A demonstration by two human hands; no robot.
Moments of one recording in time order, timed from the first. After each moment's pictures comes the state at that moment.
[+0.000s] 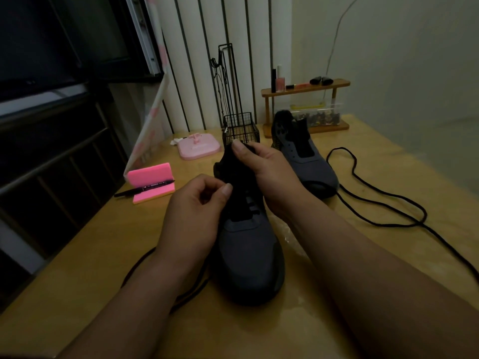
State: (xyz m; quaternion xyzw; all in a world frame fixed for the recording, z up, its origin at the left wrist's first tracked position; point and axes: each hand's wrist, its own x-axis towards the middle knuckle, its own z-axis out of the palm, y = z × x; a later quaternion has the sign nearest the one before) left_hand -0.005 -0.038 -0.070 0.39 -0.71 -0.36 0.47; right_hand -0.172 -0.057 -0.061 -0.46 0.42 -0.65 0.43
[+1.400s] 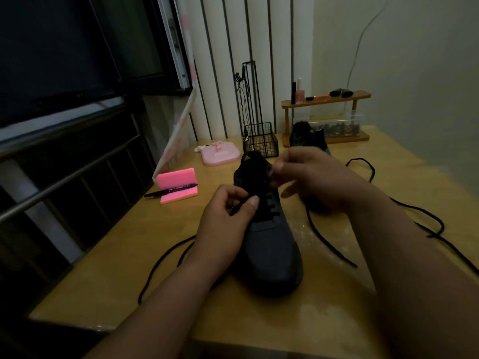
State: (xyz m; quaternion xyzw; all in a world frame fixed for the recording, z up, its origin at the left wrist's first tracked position) left_hand -0.011 -0.026 -0.080 0.41 -0.67 -0.42 0.46; right_hand -0.215 -0.007 -0.020 -0.62 0.53 -0.46 0.35
